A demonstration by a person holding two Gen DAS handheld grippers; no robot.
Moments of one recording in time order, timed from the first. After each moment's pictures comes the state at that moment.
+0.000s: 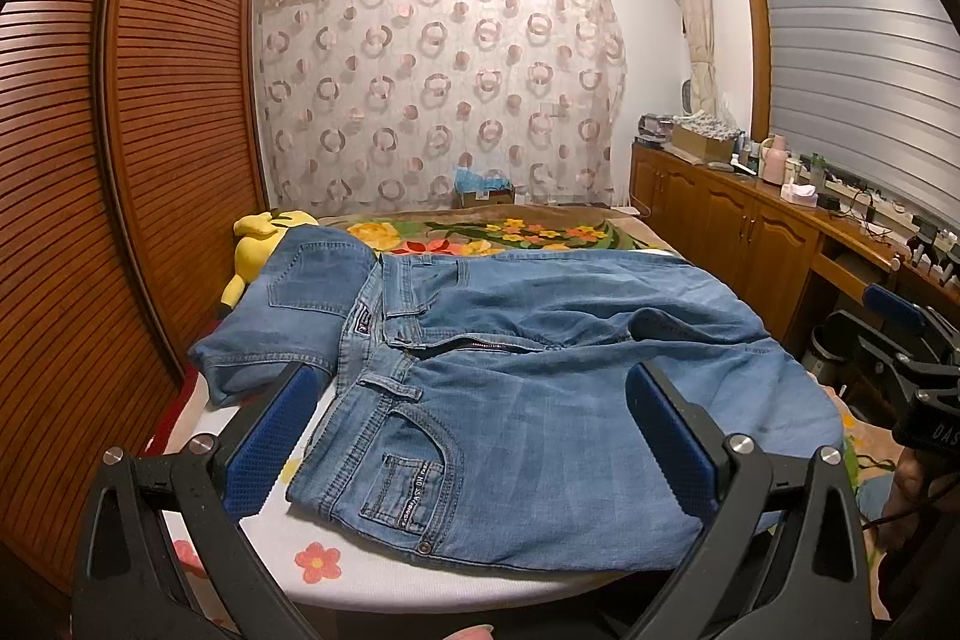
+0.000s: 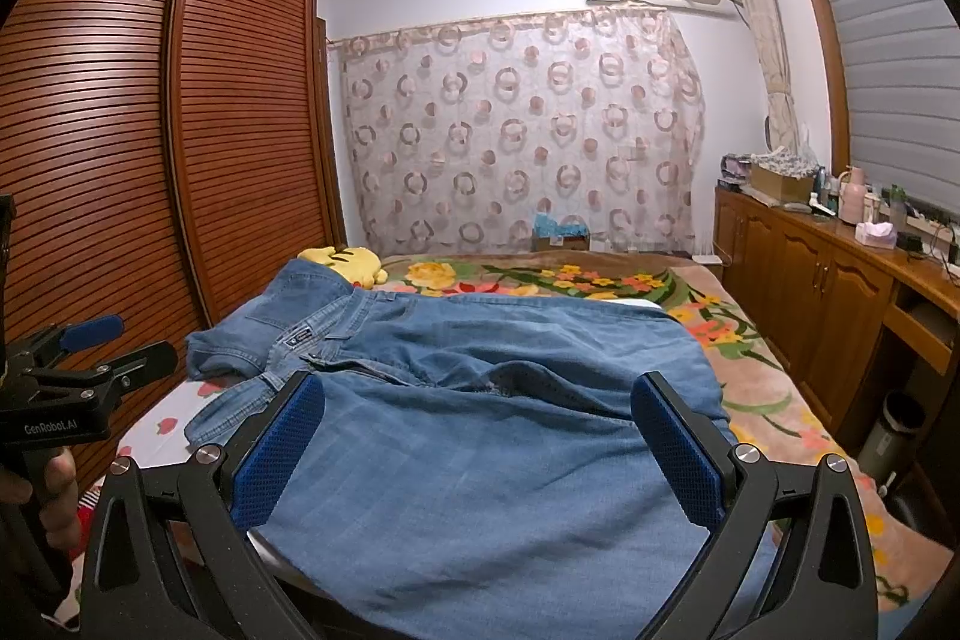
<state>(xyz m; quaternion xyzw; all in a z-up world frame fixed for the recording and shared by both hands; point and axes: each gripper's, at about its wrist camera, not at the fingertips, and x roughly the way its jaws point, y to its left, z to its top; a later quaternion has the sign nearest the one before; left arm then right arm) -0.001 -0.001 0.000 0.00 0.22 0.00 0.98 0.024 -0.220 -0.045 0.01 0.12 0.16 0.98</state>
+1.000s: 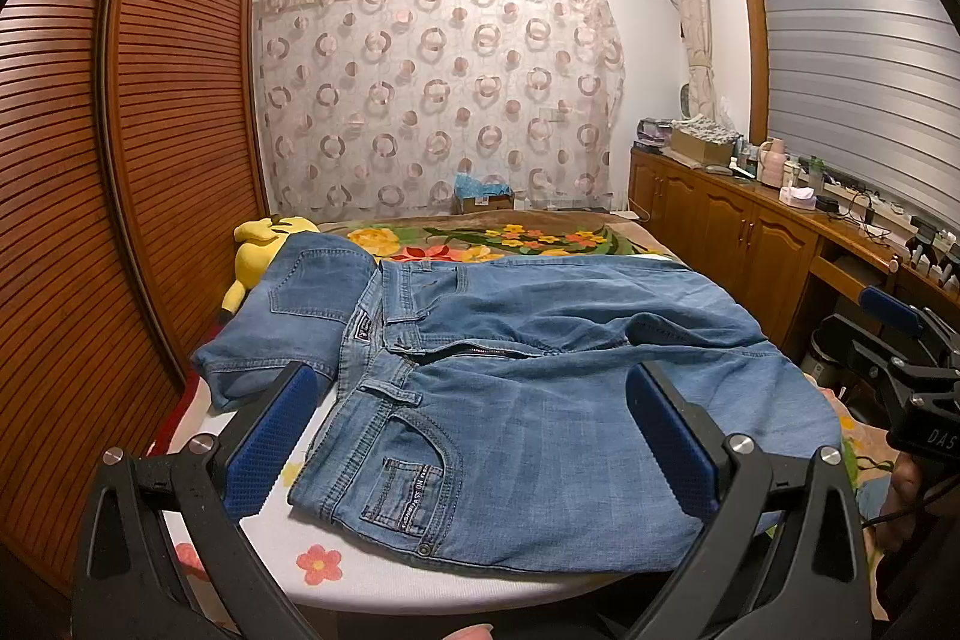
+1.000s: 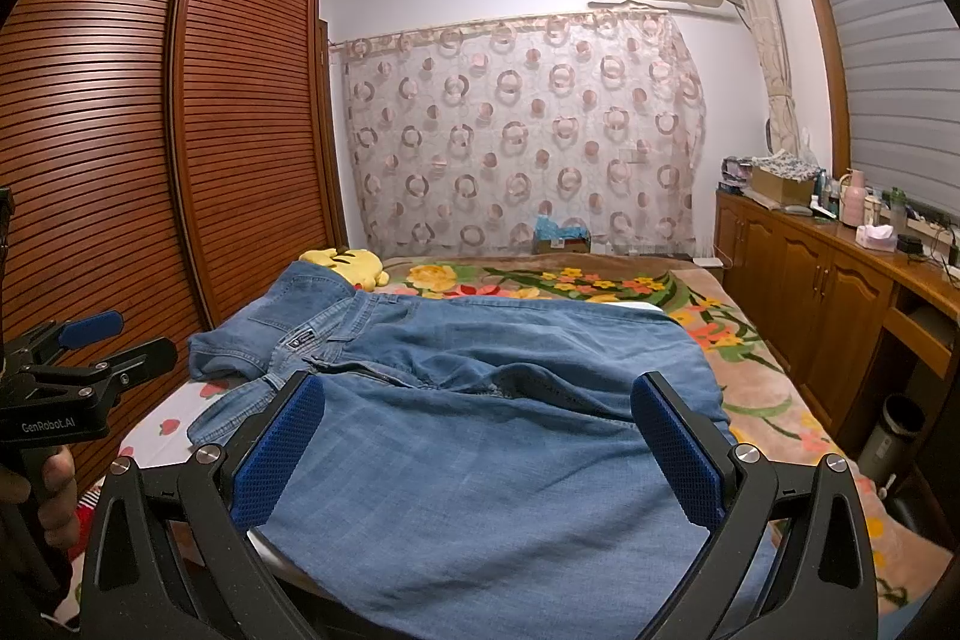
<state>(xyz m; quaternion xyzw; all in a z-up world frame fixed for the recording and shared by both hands) -0.007 0.000 0.015 0.00 0.22 0.00 0.98 0.023 -0.219 -0.044 0.01 0.11 0.16 0.98</state>
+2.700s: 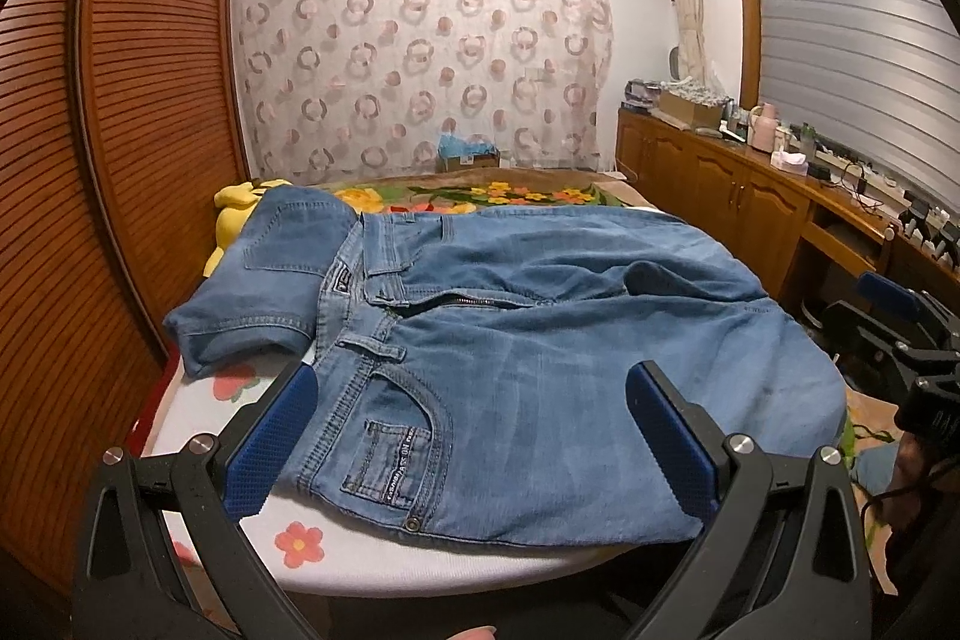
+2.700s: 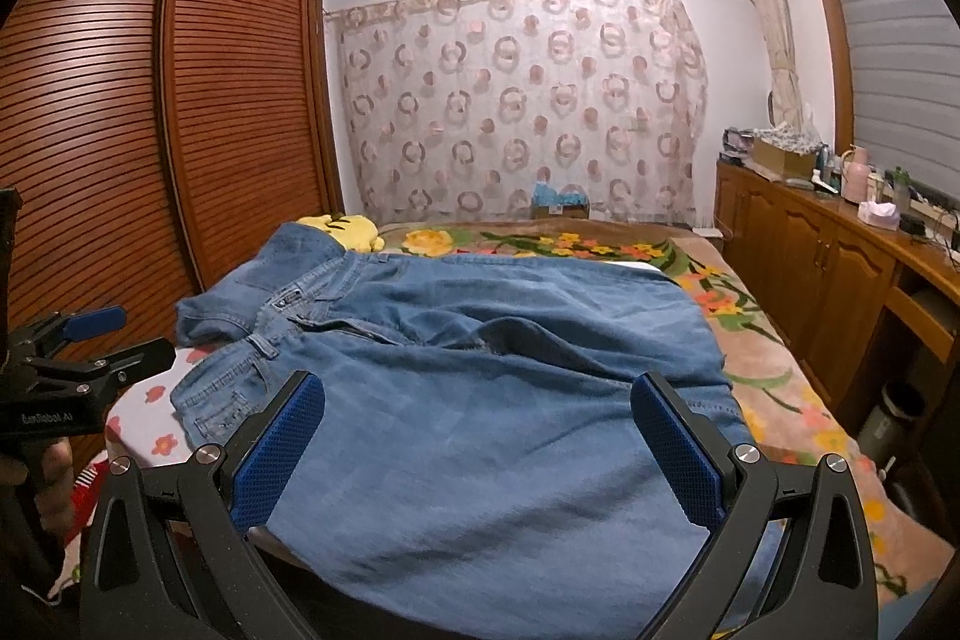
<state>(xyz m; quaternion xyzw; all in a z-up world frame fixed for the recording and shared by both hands) -0.012 -0.012 0.026 0.00 0.26 -0.01 0.96 0.035 -0.223 -0.046 0.00 0.15 0.16 0.98</state>
